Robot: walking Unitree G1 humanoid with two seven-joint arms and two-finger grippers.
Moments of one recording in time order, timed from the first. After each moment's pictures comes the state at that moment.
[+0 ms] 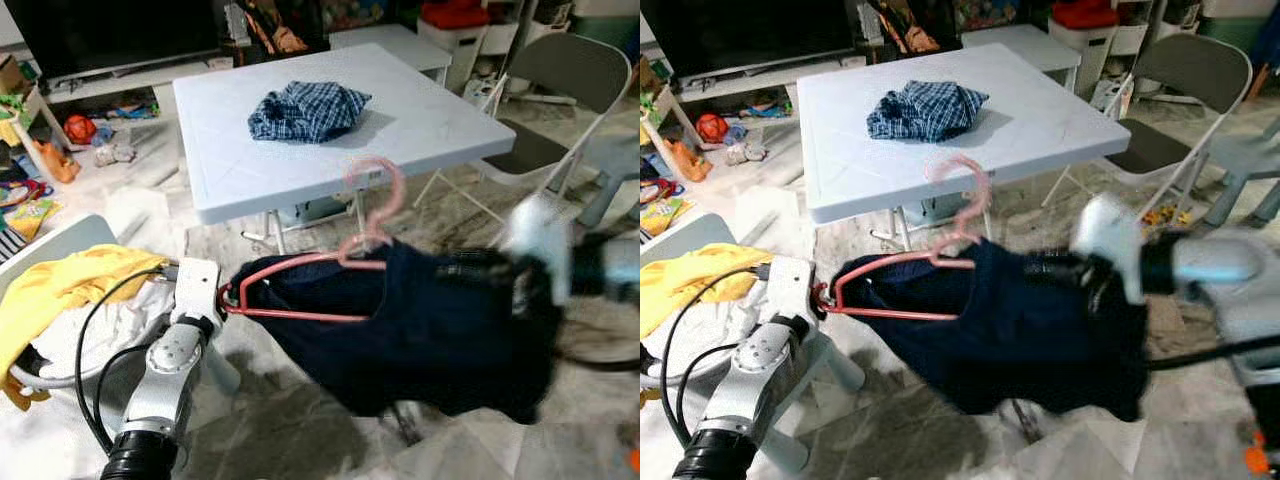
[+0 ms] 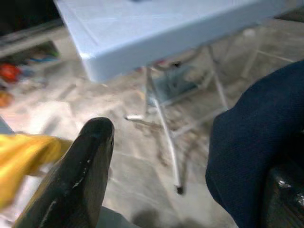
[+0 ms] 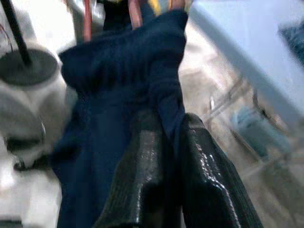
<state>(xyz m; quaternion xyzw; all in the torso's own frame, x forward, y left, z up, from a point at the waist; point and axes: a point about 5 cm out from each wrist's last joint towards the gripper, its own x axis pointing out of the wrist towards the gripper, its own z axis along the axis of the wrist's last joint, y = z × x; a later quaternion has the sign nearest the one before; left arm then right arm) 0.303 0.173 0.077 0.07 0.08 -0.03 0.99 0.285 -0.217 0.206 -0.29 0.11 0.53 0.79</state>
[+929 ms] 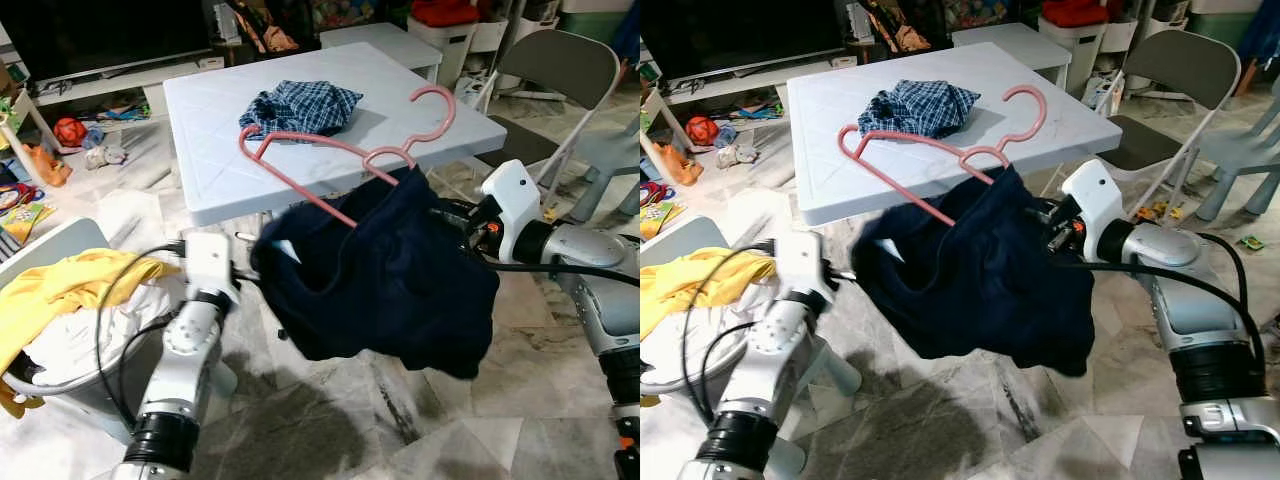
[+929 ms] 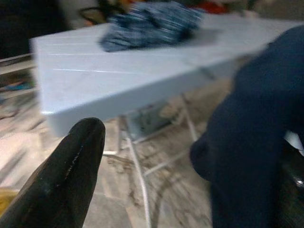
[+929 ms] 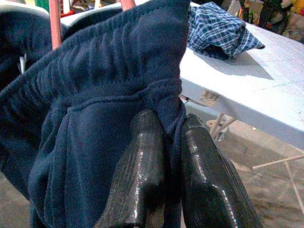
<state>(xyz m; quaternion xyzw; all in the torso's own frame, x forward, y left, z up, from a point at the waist) 0.313 0.137 0.099 0.03 0.02 -0.11 0.99 0.338 -0.209 0.201 -0.19 0.05 0.33 0.93</state>
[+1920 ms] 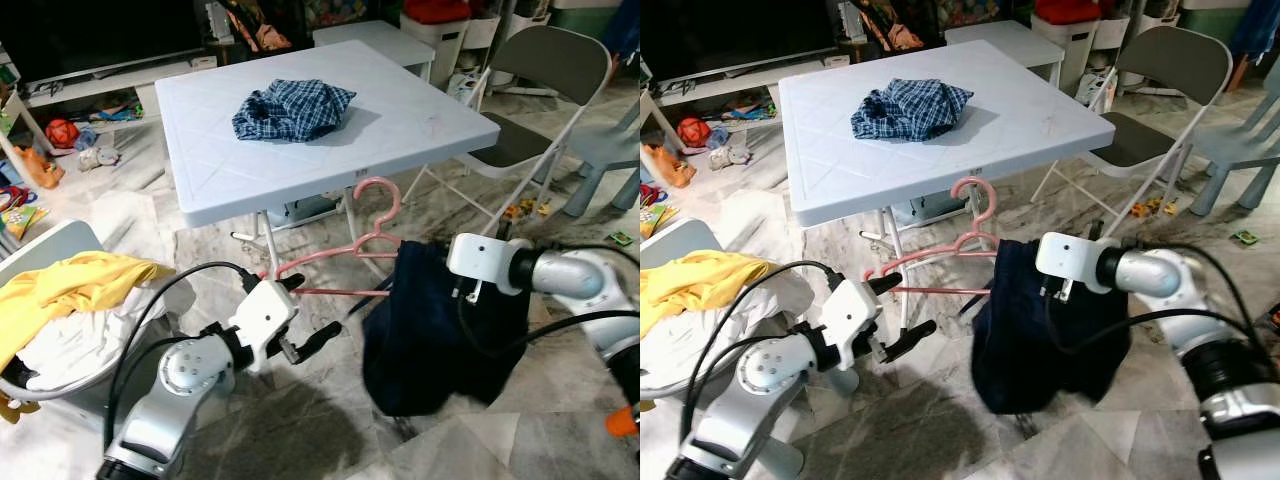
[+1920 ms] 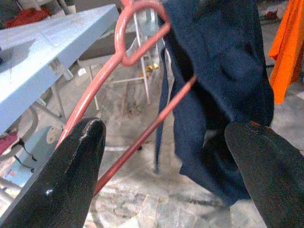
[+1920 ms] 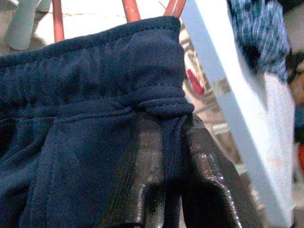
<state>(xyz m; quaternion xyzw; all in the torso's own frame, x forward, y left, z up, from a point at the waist) 0.260 0.112 0.109 0.15 0.02 -0.43 0.89 0.334 -0.220 0.166 -0.50 0.02 0.41 0.76</state>
